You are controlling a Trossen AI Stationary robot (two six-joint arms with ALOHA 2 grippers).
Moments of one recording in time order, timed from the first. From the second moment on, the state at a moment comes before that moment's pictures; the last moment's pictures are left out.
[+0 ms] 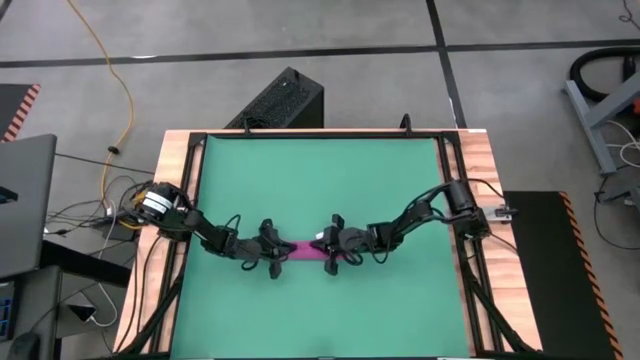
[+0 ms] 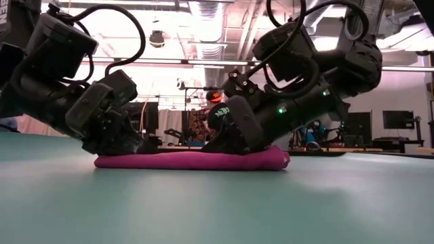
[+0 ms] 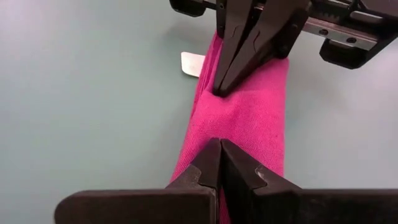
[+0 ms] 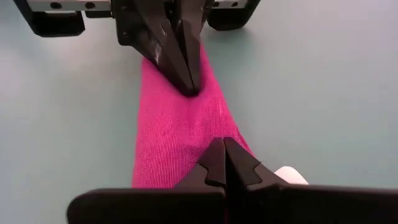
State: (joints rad) left arm -0.35 1.89 0.31 1.01 -0.42 -0.58; right arm 0.17 2.10 0.83 0.72 0.26 0.25
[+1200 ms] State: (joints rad) left arm -0.35 1.90 0.32 1.01 -0.41 -0.57; right arm 0.24 2.00 0.60 1.07 0.39 0.30
